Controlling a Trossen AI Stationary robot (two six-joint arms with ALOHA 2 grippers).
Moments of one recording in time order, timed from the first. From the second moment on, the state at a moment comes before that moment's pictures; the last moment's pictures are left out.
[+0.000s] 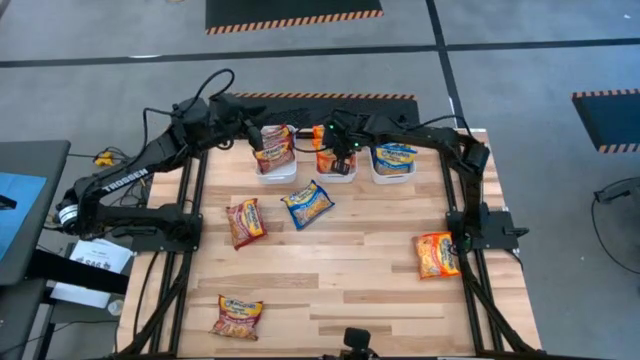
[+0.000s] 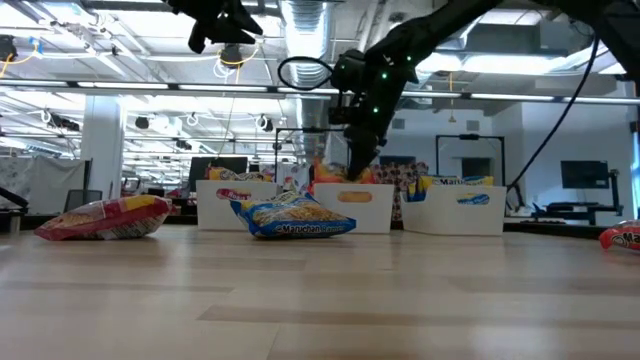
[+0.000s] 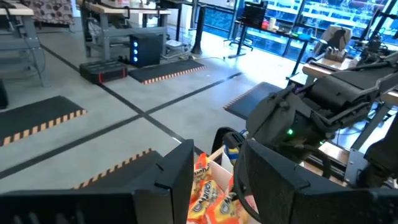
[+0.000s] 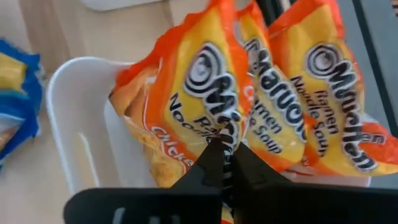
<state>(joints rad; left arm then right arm) 0.58 1.03 1.02 -0.05 -0.13 -0.17 -0.50 1.97 1.59 -0.66 0.10 -0.30</state>
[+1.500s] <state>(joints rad) 0.45 1.03 1.02 -0.86 0.44 -0.39 -0.48 1.94 1.97 -1.14 0.13 -0.30</state>
